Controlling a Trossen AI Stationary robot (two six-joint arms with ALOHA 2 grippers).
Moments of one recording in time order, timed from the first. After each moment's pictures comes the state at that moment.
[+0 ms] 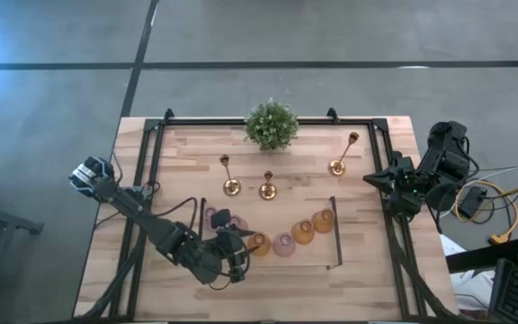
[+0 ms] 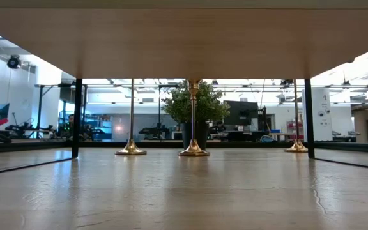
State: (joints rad) left arm -0.62 1.57 1.22 -0.23 -0.81 -0.45; right arm 1.01 0.30 0.68 -1.12 1.12 0.99
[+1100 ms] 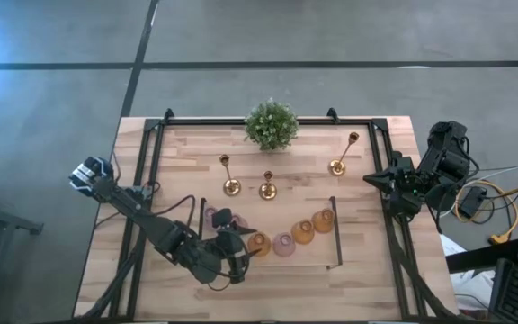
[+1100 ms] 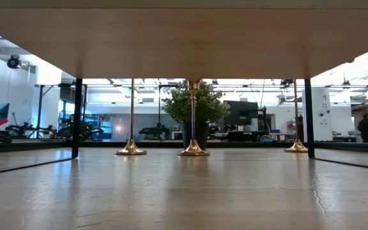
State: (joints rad) left arm -0.62 1.57 1.27 -0.25 -0.80 -0.40; right arm 1.01 0.30 0.68 -1.12 1.12 0.99
